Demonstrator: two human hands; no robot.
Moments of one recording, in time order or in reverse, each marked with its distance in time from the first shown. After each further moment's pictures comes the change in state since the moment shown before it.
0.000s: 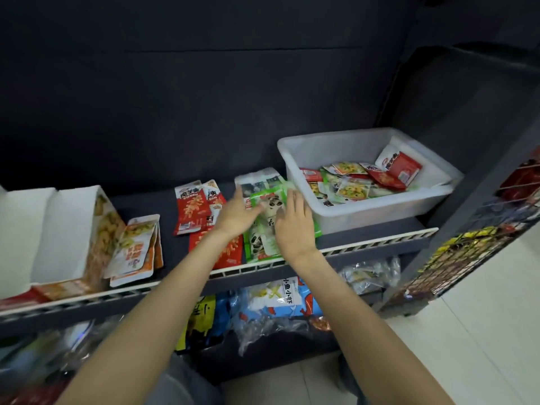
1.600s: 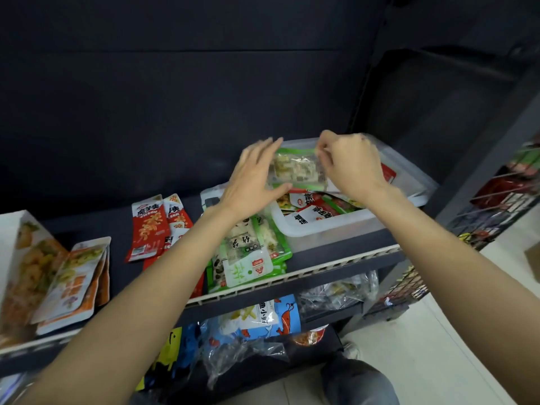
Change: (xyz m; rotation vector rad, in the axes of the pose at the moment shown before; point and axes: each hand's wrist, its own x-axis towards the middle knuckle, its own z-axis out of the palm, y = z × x) left_hand 0.040 0.100 0.014 0.226 0.186 0.655; right_hand 0.070 0.119 -0.133 -0.149 0.290 -0.100
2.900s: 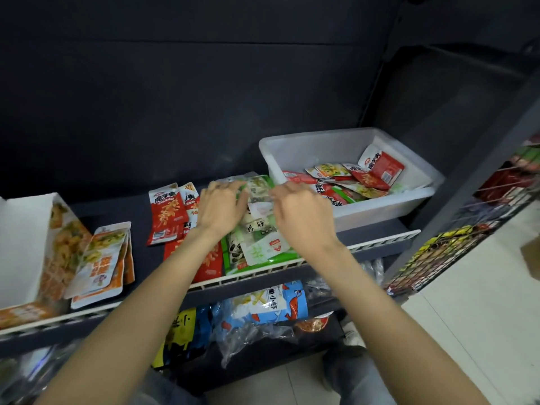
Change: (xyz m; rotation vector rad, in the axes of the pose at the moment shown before) left_hand -0.065 -0.072 0.006 0.259 0.019 -0.281; right_hand -0.075 -0.113 0.023 0.122 0.014 -0.061
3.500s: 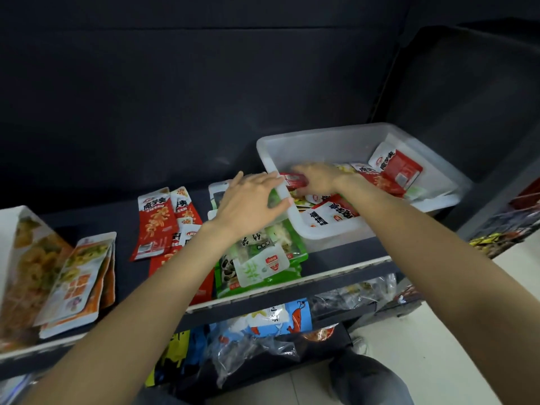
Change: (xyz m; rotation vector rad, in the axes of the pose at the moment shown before) left_hand 0.031 0.049 -0.003 0.020 -0.211 0.232; right_hand 0.118 0.135 0.092 0.014 -0.799 -0.015
